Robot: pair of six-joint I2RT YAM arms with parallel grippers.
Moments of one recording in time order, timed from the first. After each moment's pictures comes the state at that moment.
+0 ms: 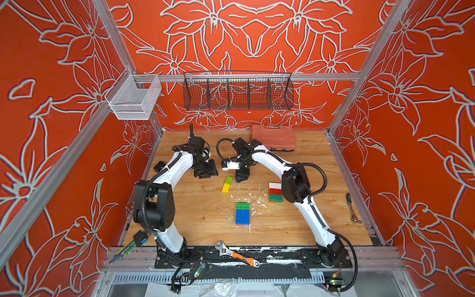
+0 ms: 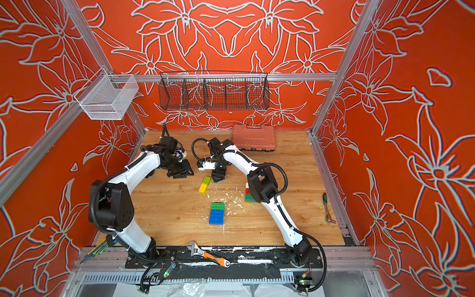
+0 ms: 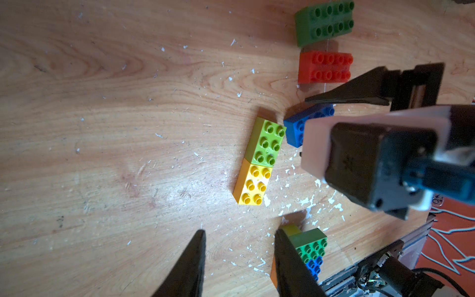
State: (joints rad) left arm -0.10 1.69 1.34 -0.95 0.38 -0.28; right arm 0.66 2.52 2.33 -1.20 -0.28 -0.81
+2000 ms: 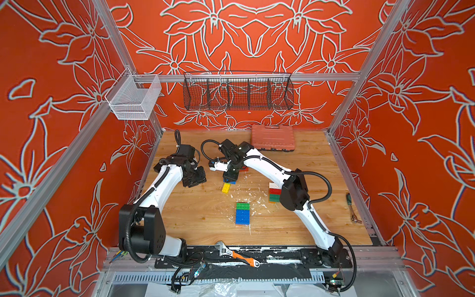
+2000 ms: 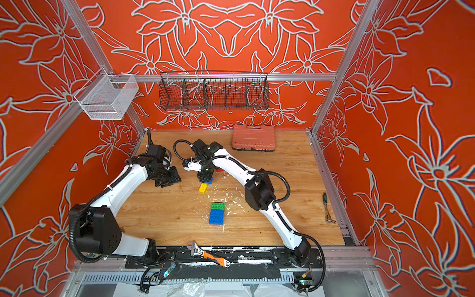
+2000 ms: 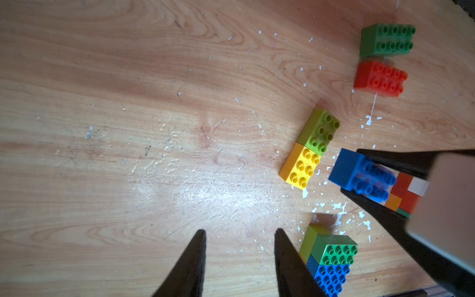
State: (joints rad) left arm -0.04 1.44 1.13 -0.94 0.22 -0.40; right arm 0.81 2.45 2.39 -1.22 -0.21 -0.49
